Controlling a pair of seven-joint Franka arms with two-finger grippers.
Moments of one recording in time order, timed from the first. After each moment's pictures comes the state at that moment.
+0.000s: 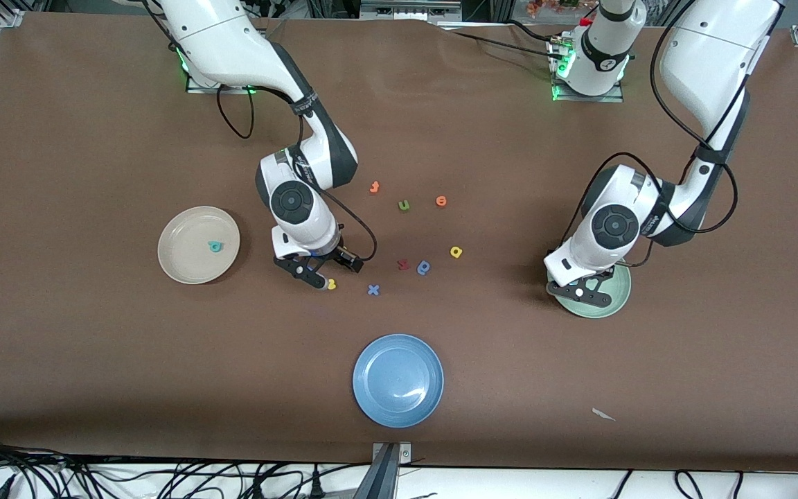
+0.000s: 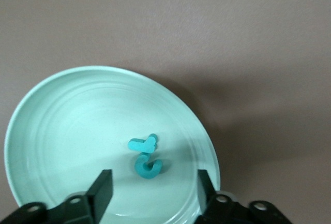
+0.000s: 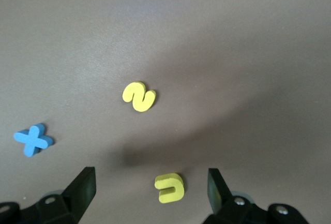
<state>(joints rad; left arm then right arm) 0.00 0.54 -0.27 -1.89 0.36 2.29 -0.21 0.71 0.70 -0.15 -1.68 0.22 2.39 0.95</state>
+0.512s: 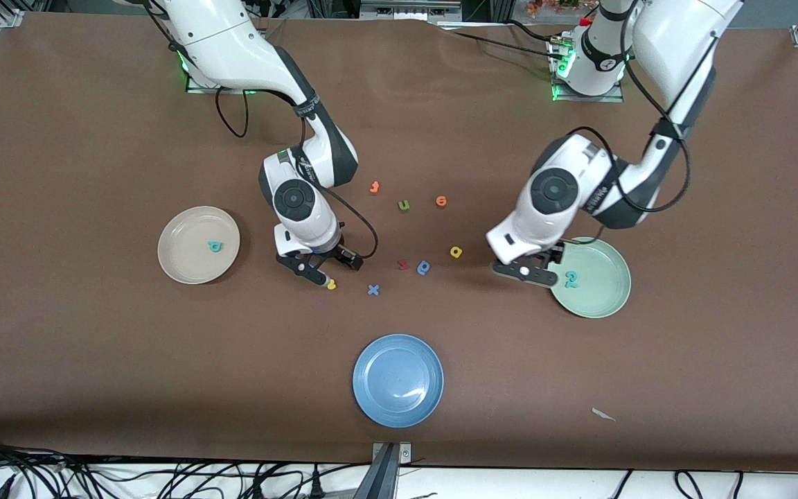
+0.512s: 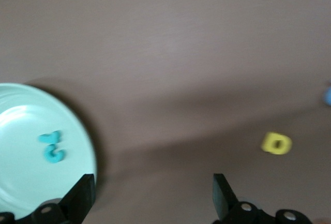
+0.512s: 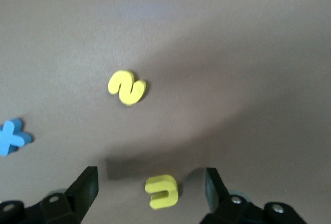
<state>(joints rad) -0.07 0.53 -0.46 -1.80 0.36 2.18 -0.41 0.71 0.71 -0.13 -1.72 0.22 2.45 0.95</state>
